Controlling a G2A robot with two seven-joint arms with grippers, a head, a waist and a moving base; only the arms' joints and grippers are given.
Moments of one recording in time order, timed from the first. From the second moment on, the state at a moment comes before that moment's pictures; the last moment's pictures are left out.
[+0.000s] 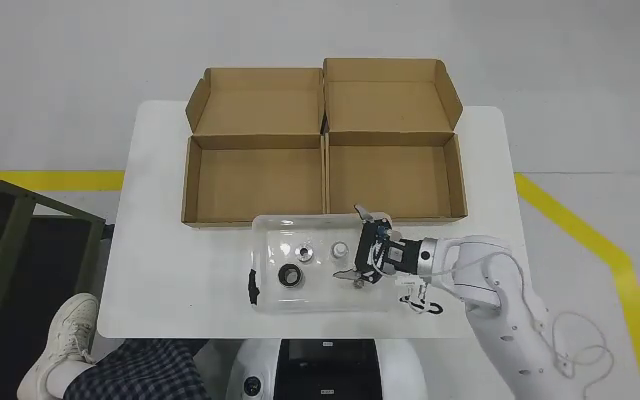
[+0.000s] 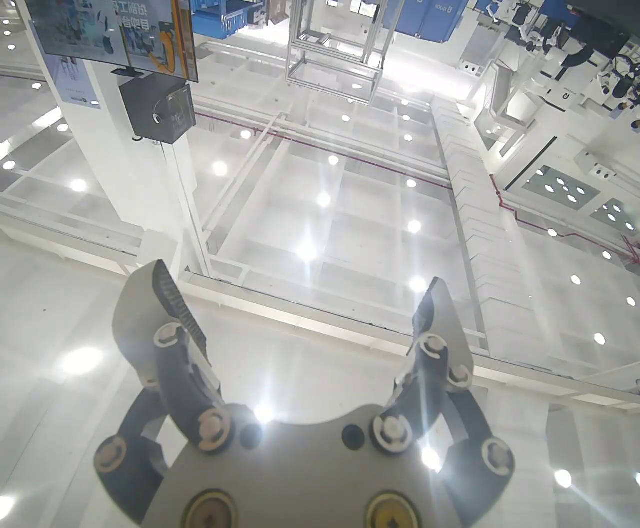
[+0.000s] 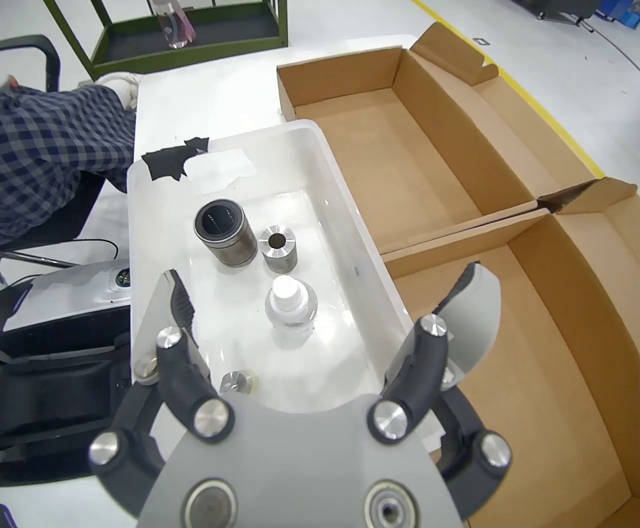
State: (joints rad) left arm -0.11 -0.30 -0.54 -1.19 3.07 0.29 0.07; right arm -1.28 -1.18 1.22 -1.93 -1.17 -0.87 0.55
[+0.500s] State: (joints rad) left arm -0.11 -0.30 -0.54 -1.19 3.07 0.29 0.07; right arm -1.25 -1.17 1.15 -1.89 -1.24 -0.85 0.58
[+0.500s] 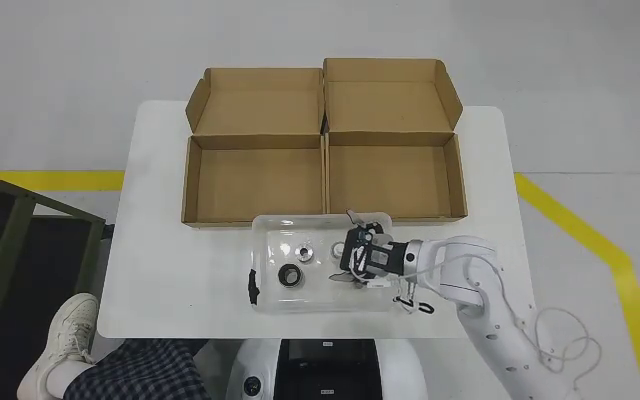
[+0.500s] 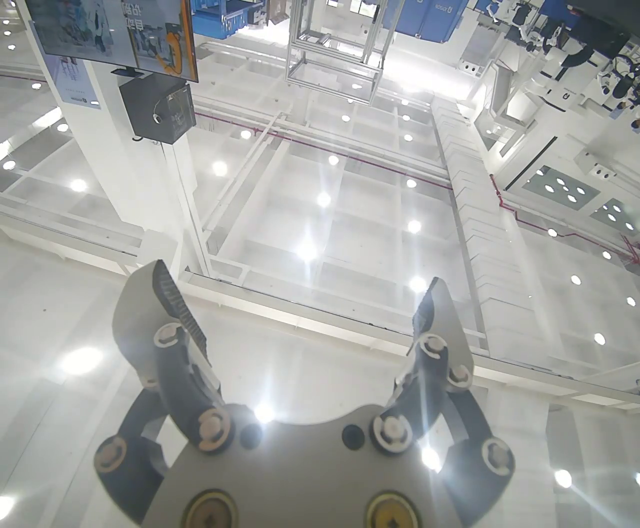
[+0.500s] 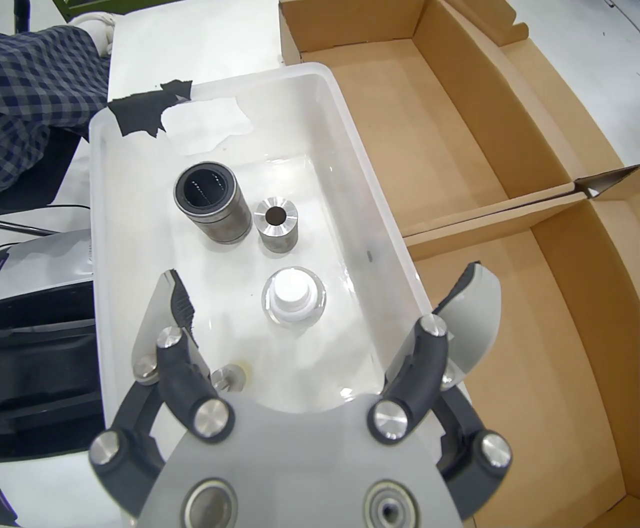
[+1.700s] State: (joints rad) left arm -0.11 -0.30 -0.54 -1.19 3.07 0.29 0.07; right arm -1.19 -1.15 1.08 -1.82 -1.23 -0.81 0.64
